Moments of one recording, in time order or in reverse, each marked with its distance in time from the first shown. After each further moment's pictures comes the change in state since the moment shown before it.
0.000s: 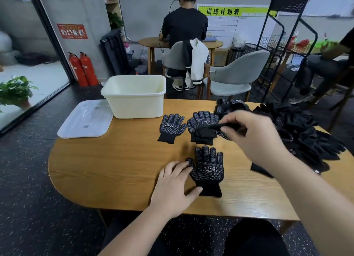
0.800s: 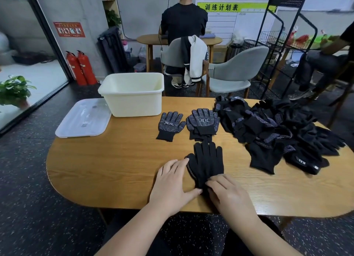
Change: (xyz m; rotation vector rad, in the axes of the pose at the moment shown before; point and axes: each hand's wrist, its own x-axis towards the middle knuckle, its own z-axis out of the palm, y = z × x) left_hand -0.002 0.009 -0.015 -0.130 -0.043 -0.088; right_hand -0.141 0.062 0.122 -0.303 -0.022 -0.227
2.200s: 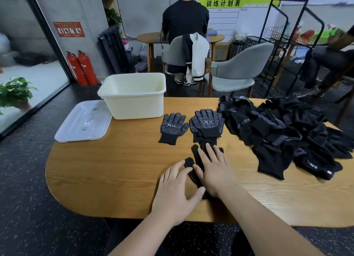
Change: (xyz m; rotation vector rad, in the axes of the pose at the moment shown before) left_hand 0.003 -0.008 0.007 -0.049 0.015 -0.018; right_hand 0.101 0.006 0.044 -0.193 -0.585 0.371
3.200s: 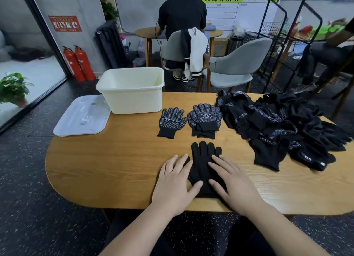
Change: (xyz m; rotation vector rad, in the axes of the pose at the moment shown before) left_hand 0.001 0.002 0.006 0.212 -0.053 0.063; right_hand -0.071 0.057 0.016 0.233 0.235 -0.242
